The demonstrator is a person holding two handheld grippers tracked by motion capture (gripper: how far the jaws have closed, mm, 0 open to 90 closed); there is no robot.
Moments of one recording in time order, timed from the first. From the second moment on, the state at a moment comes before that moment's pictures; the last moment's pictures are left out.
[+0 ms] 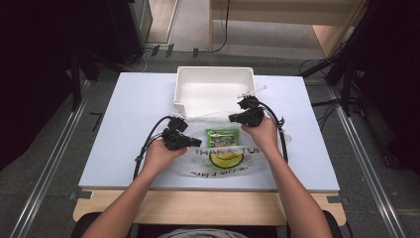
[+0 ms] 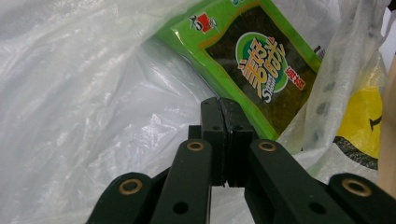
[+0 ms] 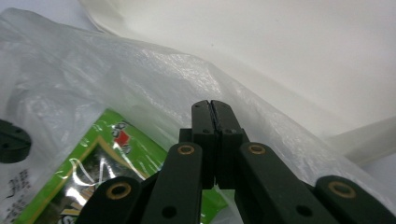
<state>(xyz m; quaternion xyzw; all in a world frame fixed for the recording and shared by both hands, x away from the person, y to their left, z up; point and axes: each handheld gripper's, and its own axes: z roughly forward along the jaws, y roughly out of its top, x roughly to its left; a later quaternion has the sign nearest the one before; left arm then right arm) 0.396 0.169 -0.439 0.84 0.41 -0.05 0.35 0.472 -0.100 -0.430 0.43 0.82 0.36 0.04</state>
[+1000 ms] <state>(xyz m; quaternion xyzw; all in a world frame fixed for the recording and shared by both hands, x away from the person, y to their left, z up) 0.371 0.168 -0.454 0.84 0.40 -0.09 0.36 0.477 -0.101 -0.466 0.44 0.83 0.34 0.04</state>
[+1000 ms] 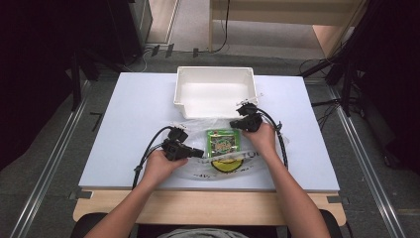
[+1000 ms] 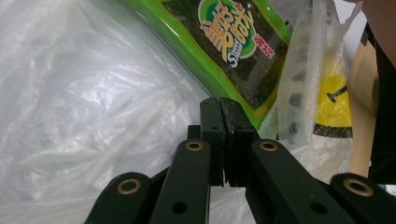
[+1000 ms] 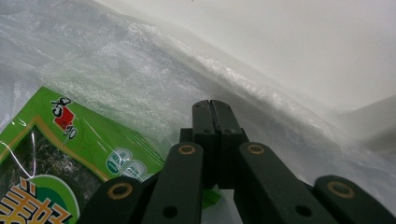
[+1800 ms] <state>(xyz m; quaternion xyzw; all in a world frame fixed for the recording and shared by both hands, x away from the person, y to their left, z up) 0.330 0.168 -0.465 0.85 0.37 -0.11 0.36 0.477 -0.101 -0.467 0.44 0.83 0.34 0.04</state>
